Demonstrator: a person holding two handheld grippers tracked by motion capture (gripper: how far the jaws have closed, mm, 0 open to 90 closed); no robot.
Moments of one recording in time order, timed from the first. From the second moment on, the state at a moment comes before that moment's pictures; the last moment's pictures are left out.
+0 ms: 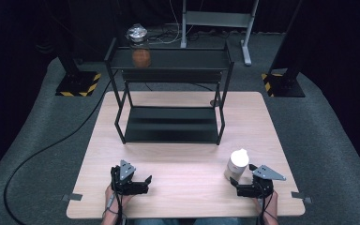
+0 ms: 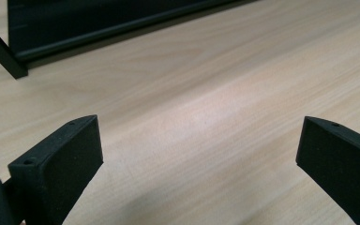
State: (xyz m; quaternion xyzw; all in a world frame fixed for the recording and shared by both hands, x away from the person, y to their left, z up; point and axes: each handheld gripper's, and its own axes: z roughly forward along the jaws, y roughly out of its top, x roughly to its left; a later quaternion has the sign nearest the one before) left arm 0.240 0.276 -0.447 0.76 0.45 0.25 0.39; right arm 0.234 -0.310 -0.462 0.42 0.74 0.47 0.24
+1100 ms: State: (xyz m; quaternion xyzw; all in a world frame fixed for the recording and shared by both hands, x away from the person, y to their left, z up) left arm 0.259 0.269 -0.439 0.79 0.48 0.20 0.34; right arm 0.234 -0.272 -0.451 0.41 0.74 0.46 0.29
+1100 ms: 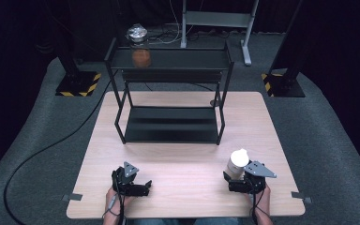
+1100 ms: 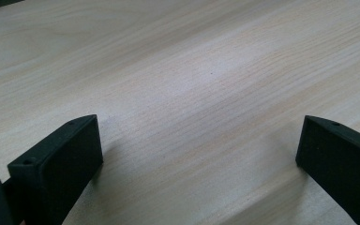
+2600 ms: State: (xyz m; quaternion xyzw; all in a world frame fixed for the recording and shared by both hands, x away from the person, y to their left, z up) left arm 0.260 0.269 -0.440 0.79 0.48 0.20 0.34; right arm 0.236 -0.275 -0.423 0.39 0.72 0.50 0.29
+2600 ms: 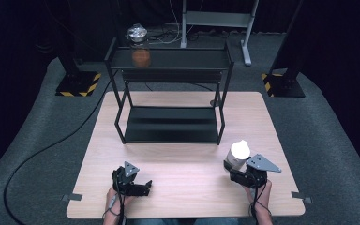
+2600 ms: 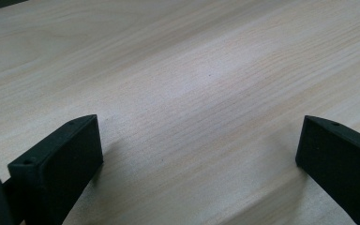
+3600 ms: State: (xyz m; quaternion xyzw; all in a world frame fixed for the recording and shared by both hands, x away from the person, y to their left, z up) left arm 0.260 0.269 -0.440 0.79 0.47 0.20 0.34; right arm 0.273 -0.262 -0.360 0.34 0.74 0.50 0.29
